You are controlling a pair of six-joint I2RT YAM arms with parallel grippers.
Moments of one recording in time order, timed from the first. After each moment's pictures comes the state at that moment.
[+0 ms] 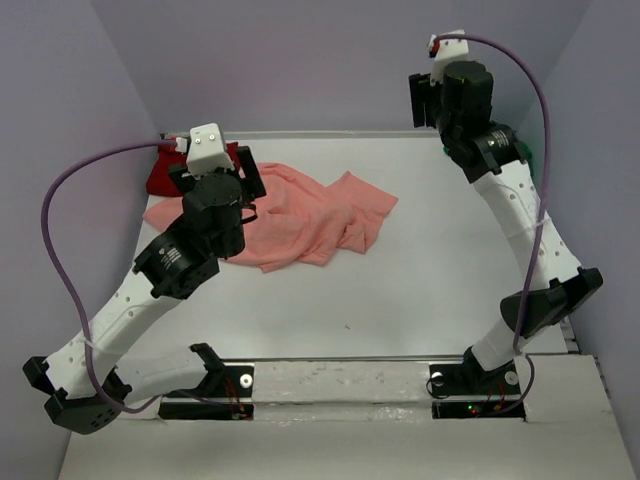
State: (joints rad) left arm -0.82 1.01 1.37 -0.49 -1.01 -0.27; right arm 0.41 1.66 2.06 -0.58 0.46 -0.16
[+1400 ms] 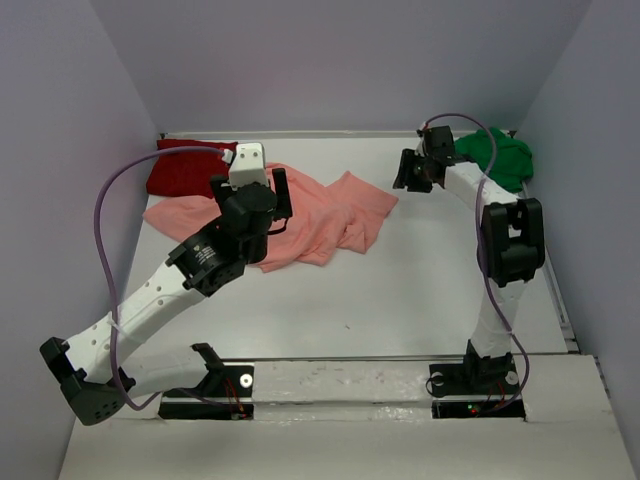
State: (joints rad) left arm -0.86 1.07 1.22 -0.48 -0.87 -0.34; right arm 0.16 2.02 1.60 -0.42 -0.16 0.31
